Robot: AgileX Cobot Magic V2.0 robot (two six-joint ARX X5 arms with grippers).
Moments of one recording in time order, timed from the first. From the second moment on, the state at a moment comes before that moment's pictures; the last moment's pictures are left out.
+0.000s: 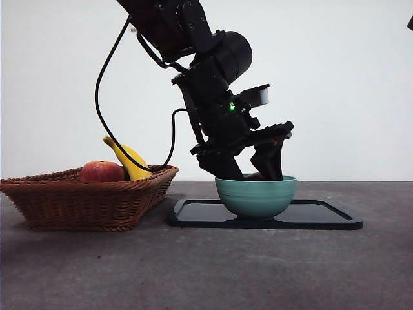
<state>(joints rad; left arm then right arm) -0.72 2.14 1.67 -0.42 0.15 0.04 0.41 0.62 0.77 -0.87 -0.34 0.10</state>
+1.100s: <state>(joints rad) -0.61 2.01 2.17 -0.87 0.15 0.03 0.41 0.62 0.77 -0.87 -0.34 0.10</state>
